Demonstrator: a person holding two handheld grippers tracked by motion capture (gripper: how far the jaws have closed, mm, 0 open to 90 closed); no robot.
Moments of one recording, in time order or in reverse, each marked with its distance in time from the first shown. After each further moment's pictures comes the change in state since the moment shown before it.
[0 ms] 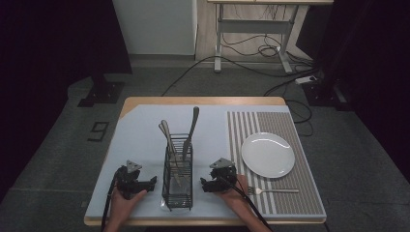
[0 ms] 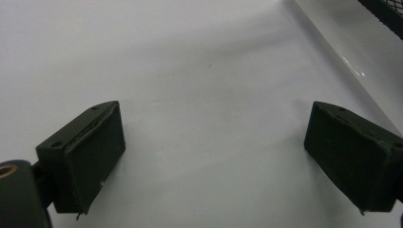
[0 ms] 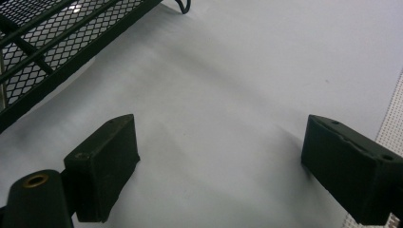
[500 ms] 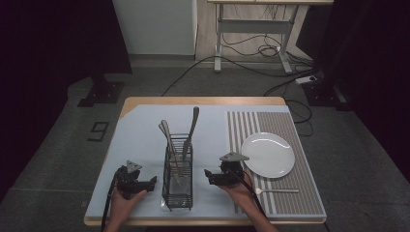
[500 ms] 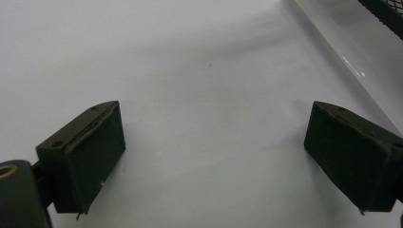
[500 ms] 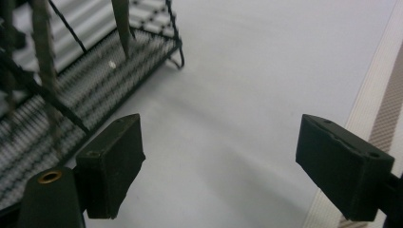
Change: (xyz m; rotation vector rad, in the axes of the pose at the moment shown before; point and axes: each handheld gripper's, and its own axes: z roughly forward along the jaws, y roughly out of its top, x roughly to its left) left arm 0.000 0.000 0.000 -0.001 0.000 0.000; right arm -0.025 0.015 -0.030 -0.134 0.089 0.126
